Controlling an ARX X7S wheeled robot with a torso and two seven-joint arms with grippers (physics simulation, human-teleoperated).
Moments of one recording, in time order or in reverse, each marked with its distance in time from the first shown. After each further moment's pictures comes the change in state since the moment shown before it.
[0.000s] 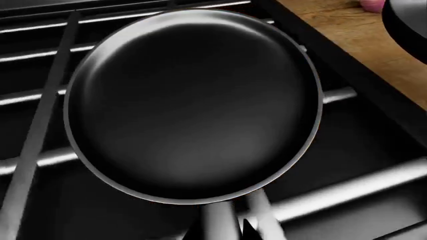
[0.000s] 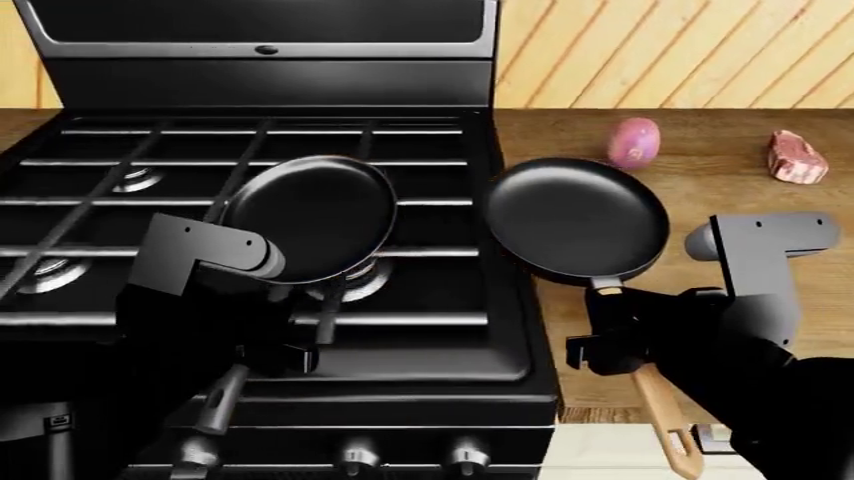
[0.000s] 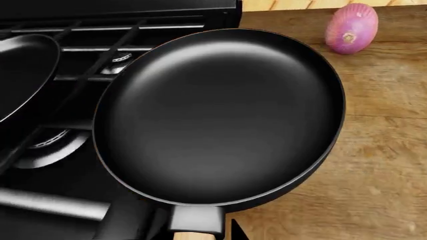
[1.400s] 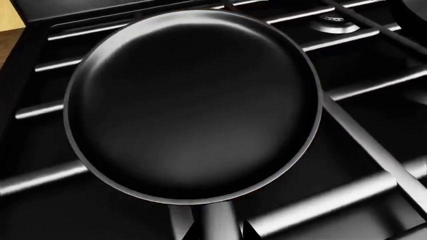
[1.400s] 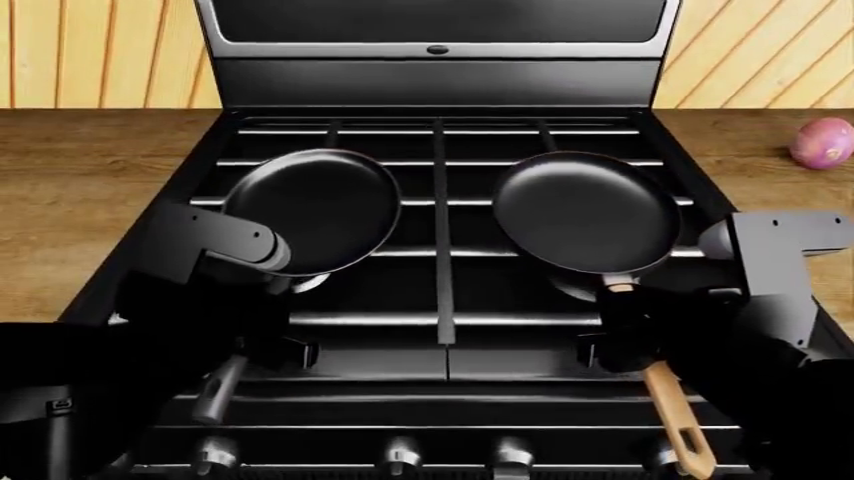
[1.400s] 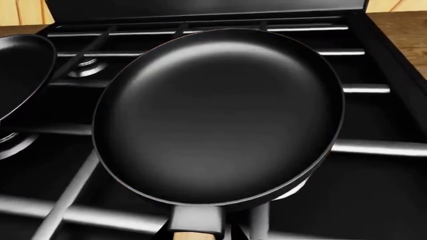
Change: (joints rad) left arm -0.081 -0.009 0.056 -0.025 0.002 -0.032 0.016; right arm -0.014 0.048 -0.008 -0.015 -0.017 -0.048 -0.030
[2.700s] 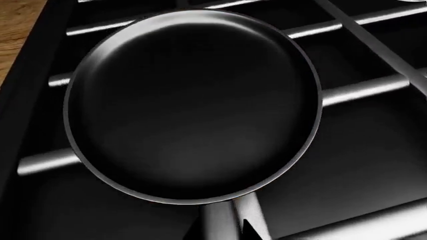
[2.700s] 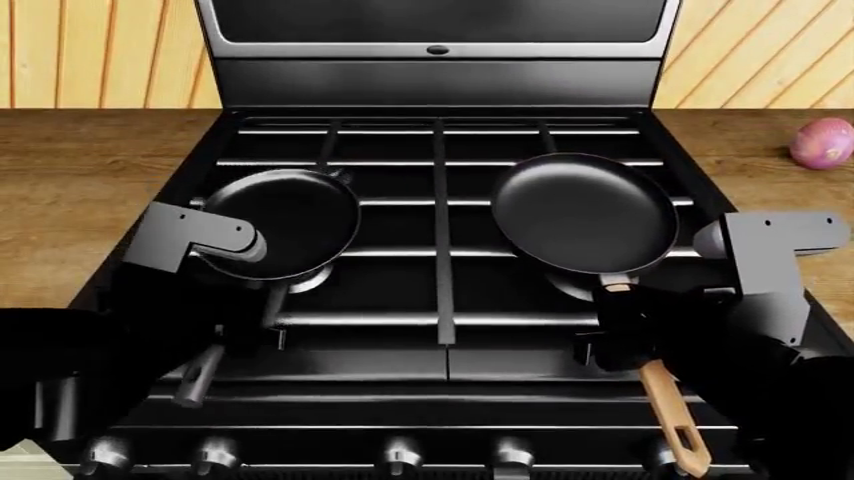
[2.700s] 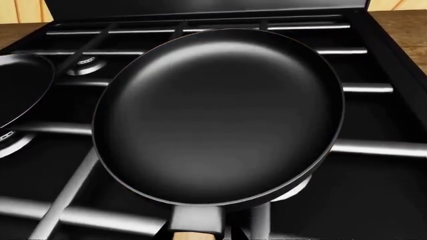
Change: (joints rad) left arm -0.020 -0.028 0.078 -0.172 0.179 0.021 0.159; right arm 0.006 0.010 -0.038 0.008 -0.029 -0.028 -0.025
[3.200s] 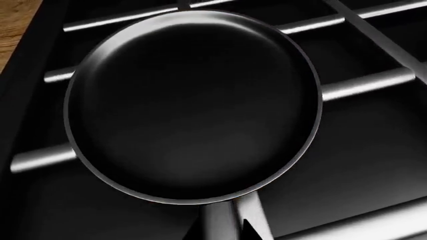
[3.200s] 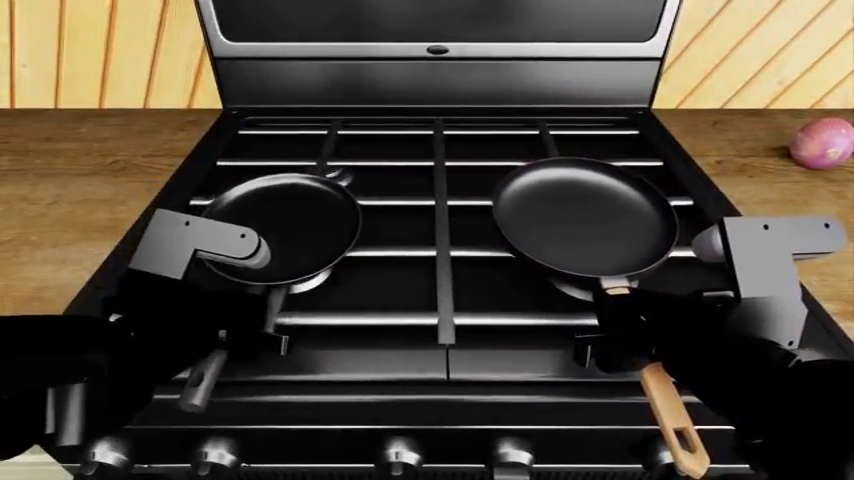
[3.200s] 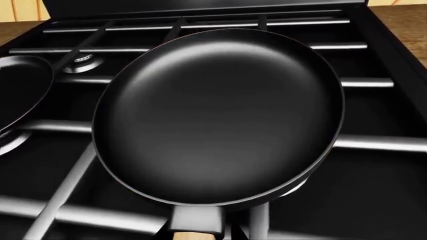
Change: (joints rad) left arm 0.023 0.002 0.013 0.003 0.038 0.024 0.021; right arm -0.018 0.004 -0.004 0.003 -0.020 -0.015 -0.019
